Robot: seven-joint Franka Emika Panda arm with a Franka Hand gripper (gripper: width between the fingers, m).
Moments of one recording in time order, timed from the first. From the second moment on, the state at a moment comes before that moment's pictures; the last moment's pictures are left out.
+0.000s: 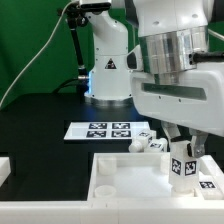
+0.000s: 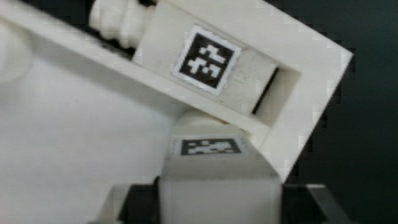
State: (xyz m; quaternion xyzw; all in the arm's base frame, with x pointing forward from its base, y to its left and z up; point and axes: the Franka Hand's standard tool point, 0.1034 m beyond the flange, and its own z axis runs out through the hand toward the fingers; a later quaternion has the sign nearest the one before) arm 0.652 0.117 0.089 -0.85 0.53 0.01 0.09
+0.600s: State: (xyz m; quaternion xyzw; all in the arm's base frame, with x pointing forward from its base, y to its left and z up) arm 0.653 0.114 0.089 -0.89 0.45 0.00 0.09
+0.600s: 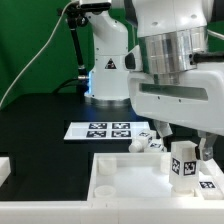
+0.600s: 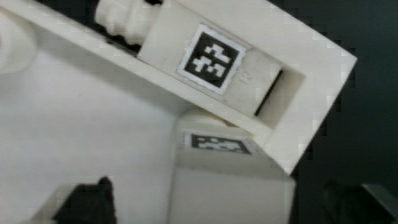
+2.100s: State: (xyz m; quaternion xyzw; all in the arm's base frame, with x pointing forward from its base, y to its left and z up) arm 0.650 0.118 0.087 -0.99 -0.11 -0.04 0.02
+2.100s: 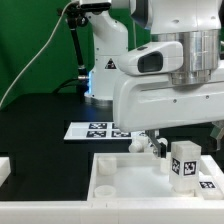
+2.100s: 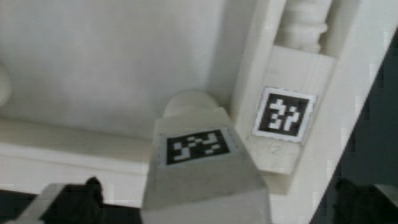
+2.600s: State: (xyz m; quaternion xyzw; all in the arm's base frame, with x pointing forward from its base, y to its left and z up) arm 0.651 0.116 0.087 -0.99 -0.11 -0.04 0.02
